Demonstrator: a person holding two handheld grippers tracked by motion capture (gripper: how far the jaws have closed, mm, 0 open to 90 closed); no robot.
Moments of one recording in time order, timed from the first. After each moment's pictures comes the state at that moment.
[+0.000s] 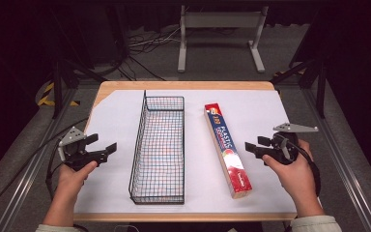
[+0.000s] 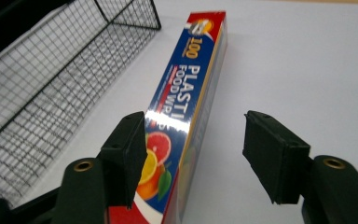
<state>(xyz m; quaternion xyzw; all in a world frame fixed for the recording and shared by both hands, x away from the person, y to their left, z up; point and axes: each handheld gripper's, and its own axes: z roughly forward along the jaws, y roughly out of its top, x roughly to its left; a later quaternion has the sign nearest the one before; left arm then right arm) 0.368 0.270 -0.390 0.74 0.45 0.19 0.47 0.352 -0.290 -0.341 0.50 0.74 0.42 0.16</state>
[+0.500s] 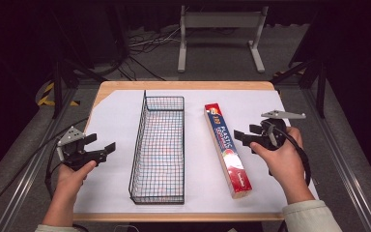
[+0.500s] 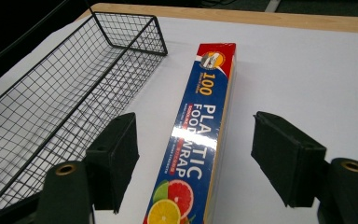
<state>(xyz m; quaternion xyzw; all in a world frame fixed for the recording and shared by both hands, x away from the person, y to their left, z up) 0.369 0.272 -0.390 0.73 0.46 0.19 0.47 0.374 -0.255 -0.319 0.51 0.73 0.42 0.18</state>
